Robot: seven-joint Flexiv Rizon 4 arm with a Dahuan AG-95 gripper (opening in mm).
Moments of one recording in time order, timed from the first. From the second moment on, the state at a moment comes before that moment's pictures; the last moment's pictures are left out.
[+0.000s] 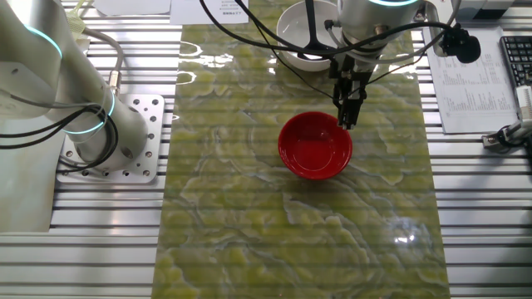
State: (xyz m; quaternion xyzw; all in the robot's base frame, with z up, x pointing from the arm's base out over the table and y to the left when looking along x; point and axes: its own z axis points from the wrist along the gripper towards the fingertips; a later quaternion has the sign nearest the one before) arm 0.500 0.000 0.170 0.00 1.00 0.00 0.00
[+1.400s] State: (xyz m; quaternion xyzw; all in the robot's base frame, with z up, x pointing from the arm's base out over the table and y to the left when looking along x) arm 0.499 0.000 0.170 -0.21 0.98 0.00 0.02
